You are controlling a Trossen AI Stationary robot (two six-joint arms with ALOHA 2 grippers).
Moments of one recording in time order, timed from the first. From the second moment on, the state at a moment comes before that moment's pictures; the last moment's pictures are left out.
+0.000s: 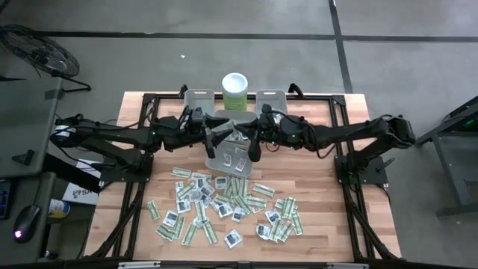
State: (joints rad) left arm -0.02 1.14 0.83 0.39 -0.34 -0.26; right arm -0.01 1.47 1.09 0.34 0.26 0.11
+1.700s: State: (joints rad) left arm 0.24 1.04 0.83 -0.15 -0.29 -0.41; right arm -0.12 1.40 1.10 0.09 0.28 0.30
